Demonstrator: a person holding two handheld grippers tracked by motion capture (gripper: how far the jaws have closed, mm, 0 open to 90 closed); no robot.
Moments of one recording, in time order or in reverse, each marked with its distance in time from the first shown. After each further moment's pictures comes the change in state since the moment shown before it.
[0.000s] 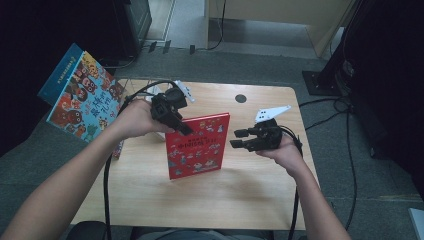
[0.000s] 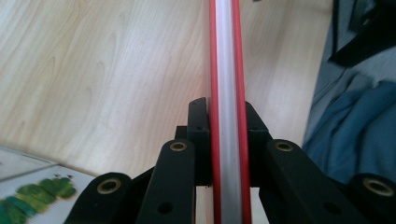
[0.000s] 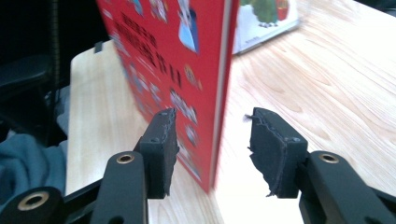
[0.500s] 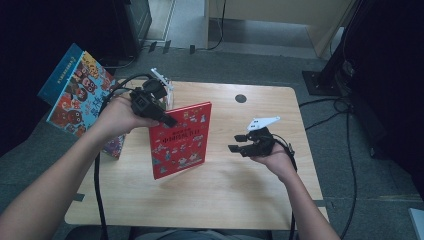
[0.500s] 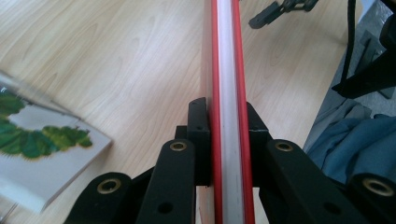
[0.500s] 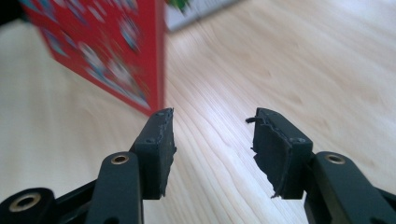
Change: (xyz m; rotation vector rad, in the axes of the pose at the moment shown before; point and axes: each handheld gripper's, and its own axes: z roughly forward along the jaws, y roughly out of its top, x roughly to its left) left arm 0.014 -0.034 -0.031 -0.073 0.047 -0.202; right arm -0.011 -0.035 0.038 0.073 -0.171 0.018
